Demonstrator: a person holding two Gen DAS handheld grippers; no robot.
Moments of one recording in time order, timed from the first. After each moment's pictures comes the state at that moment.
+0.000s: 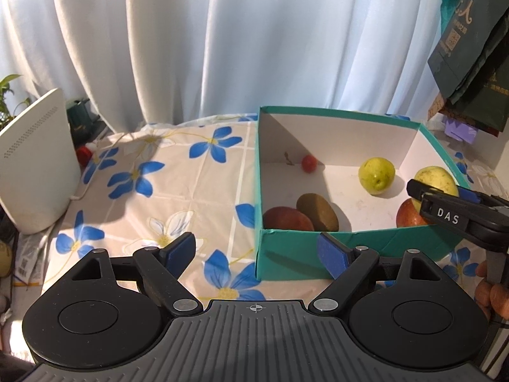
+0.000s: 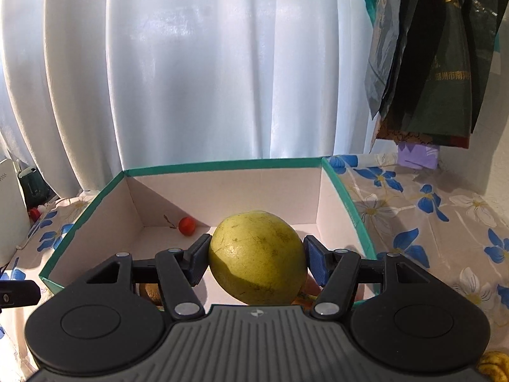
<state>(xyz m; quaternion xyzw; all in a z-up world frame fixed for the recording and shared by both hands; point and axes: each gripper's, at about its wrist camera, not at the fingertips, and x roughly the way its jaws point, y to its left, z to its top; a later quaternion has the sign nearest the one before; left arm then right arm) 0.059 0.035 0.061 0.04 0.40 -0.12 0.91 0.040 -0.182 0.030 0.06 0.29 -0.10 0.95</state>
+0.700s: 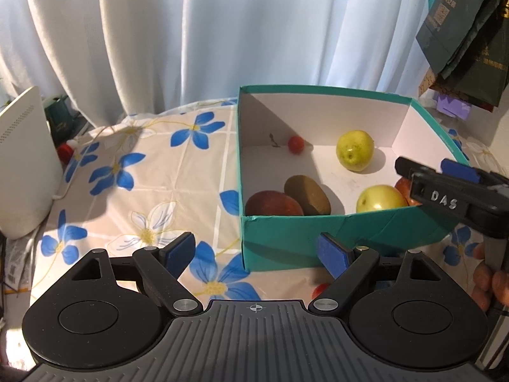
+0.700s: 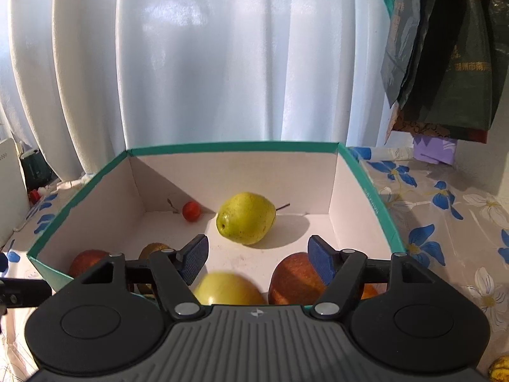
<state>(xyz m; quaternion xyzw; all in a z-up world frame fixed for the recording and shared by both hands) 0.063 0.023 0.044 0.06 0.42 -0.15 0.90 0.046 -0.179 0.017 0.05 0.29 -0.09 0.95</state>
